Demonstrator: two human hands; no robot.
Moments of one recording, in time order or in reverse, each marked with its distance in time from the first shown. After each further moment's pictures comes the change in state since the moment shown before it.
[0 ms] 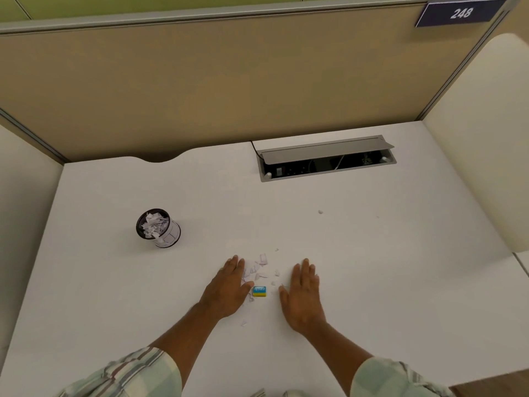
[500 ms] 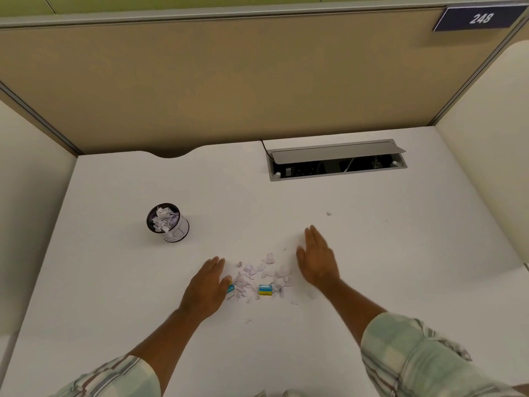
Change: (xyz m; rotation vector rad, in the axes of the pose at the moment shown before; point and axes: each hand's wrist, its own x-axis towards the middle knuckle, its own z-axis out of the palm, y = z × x) left_hand -0.025 -0.057 -0.008 -0.169 0.186 -0.087; right_hand 0.059 -0.007 -0.084 0.071 0.136 -0.058
